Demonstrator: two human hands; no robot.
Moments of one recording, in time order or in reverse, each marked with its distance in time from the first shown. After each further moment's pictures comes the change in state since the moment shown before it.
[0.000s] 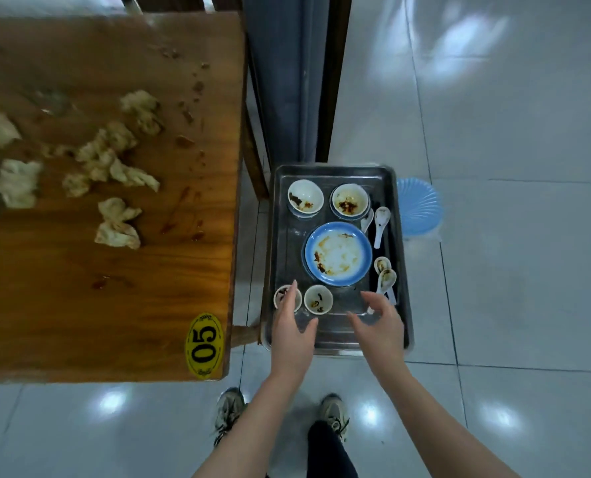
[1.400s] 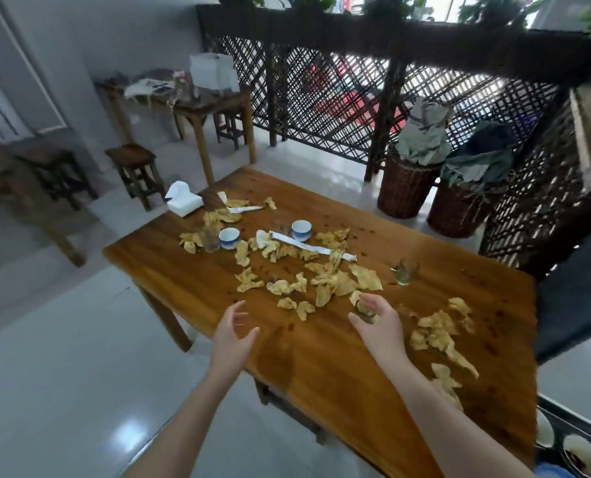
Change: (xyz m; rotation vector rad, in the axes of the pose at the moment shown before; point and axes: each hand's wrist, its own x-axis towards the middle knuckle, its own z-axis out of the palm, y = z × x) left_hand -0.093 -0.036 -0.638 -0.136 0.744 -0.008; right_hand -0.218 -0.442 0.338 -0.129 -0.433 -0.617
